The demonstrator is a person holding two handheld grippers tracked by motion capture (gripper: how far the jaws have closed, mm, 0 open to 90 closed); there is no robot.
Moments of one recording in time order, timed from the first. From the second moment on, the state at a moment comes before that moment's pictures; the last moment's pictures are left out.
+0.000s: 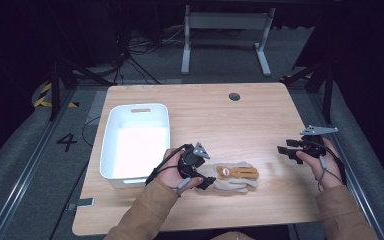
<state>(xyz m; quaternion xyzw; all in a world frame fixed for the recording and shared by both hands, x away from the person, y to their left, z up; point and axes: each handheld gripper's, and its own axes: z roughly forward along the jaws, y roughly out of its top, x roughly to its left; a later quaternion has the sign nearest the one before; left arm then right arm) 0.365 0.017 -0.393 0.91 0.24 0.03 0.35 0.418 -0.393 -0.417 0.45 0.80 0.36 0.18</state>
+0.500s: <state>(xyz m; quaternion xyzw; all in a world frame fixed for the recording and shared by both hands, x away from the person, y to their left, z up) 0.366 0.004 -0.404 0.90 0.22 0.04 0.38 0.416 -0.389 -0.413 0.44 0.80 0.37 0.19</state>
